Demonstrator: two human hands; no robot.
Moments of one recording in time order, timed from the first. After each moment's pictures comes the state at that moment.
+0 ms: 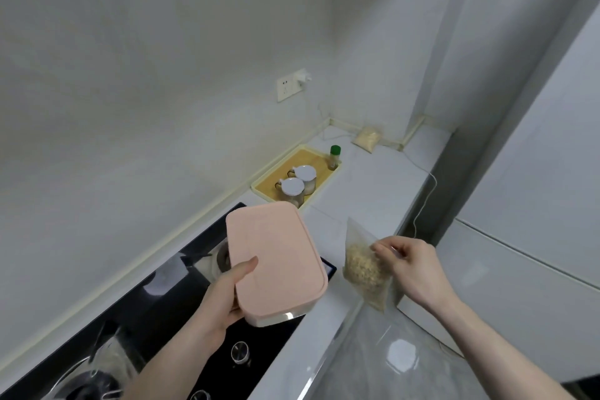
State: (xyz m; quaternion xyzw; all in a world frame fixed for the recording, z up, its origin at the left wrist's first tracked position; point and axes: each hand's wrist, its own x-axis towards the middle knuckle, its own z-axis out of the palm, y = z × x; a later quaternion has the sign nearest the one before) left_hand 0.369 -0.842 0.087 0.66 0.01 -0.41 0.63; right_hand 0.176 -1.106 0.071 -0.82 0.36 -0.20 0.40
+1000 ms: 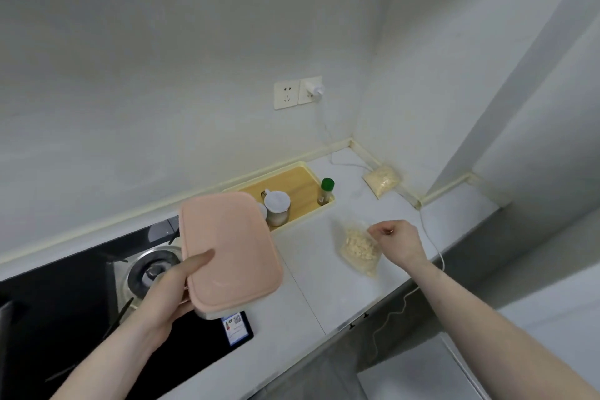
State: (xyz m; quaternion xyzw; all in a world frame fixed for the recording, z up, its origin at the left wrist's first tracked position) left_hand 0.383 -1.071 0.082 0.66 0.17 -0.27 0.68; right_hand 0.338 -1.490 0.014 -0.87 0.31 -0.06 0.39
